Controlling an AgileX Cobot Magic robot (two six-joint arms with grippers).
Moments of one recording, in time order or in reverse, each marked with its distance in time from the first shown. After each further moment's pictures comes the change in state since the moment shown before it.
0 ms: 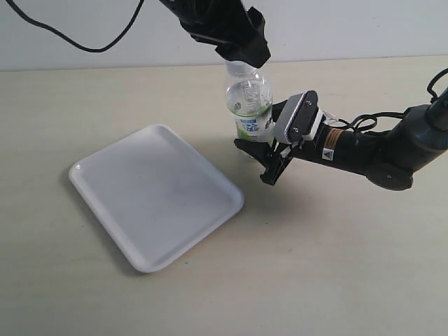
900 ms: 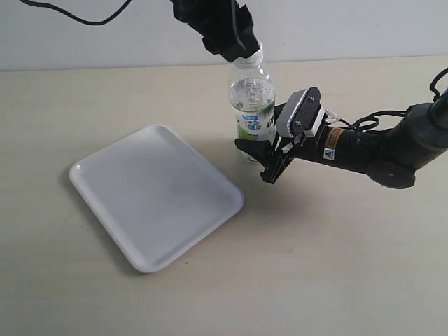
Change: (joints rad) left arm 0.000 -0.001 -0.024 0.094 -0.033 0.249; right arm 0.000 -0.010 0.000 -0.027 0.014 0.114
